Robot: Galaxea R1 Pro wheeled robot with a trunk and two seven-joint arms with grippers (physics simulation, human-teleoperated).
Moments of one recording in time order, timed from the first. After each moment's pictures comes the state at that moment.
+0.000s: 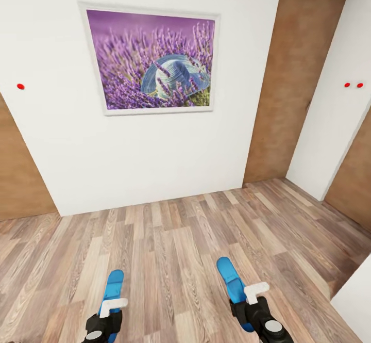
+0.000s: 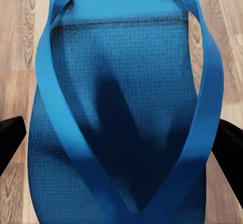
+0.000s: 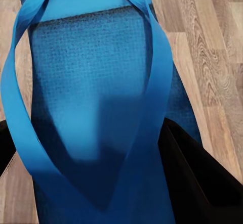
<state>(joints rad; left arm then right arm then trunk) -0.49 0.04 -0.48 -0.16 0.51 -0.19 0.23 -0.13 -0.06 0.20 -1.10 0.01 0.34 -0.07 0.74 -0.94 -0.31</state>
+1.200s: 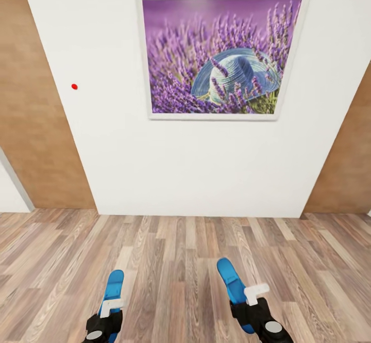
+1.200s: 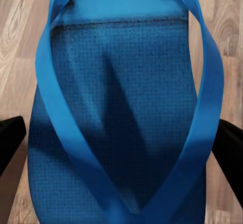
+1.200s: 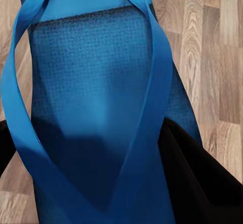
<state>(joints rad) -0.49 0.04 -0.48 -0.16 0.51 -0.19 0.23 -0.13 -0.06 0.20 -1.09 0.01 0.34 -0.07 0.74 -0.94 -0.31</state>
